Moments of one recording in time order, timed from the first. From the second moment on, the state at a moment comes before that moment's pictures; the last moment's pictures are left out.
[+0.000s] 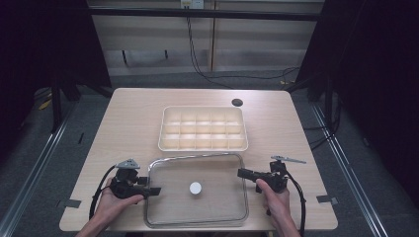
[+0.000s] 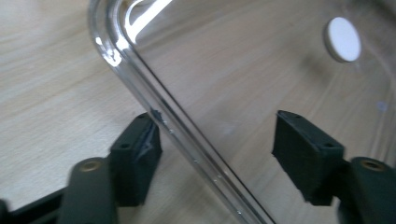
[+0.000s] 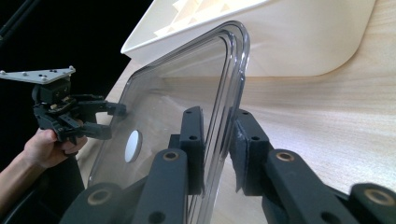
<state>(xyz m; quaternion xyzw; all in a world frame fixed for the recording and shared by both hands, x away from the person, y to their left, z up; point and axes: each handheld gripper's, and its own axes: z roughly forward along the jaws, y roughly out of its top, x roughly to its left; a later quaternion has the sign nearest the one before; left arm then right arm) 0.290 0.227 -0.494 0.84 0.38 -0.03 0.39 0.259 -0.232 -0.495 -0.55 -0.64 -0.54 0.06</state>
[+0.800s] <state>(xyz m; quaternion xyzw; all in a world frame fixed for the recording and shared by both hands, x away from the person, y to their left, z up) 0.291 0.236 -0.484 0.81 0.39 -0.03 0.43 0.261 -0.229 -0.499 -0.56 -0.65 -0.51 0.04</state>
